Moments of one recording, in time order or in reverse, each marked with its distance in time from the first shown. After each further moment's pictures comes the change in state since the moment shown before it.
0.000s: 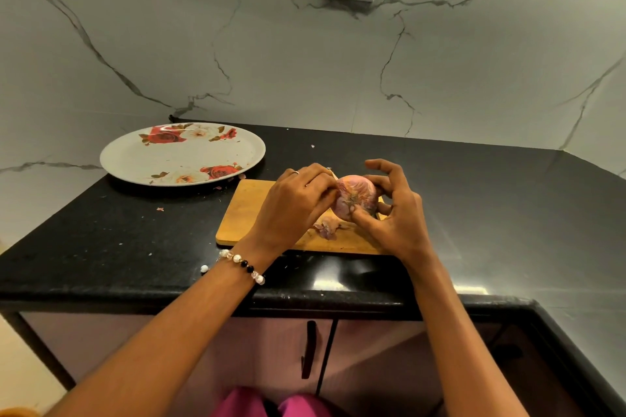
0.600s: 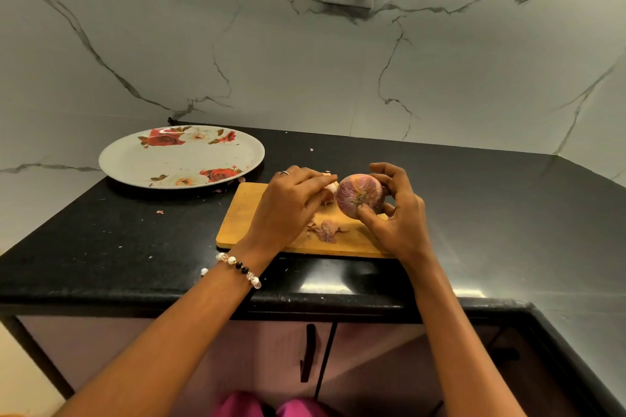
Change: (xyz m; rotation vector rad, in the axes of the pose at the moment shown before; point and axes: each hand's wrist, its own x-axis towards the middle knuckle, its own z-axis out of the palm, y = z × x) left_hand -0.002 -0.007 -0.002 -0.083 0.004 -0.122; right_hand 0.001 -0.003 -0.001 -0.010 0.050 0.040
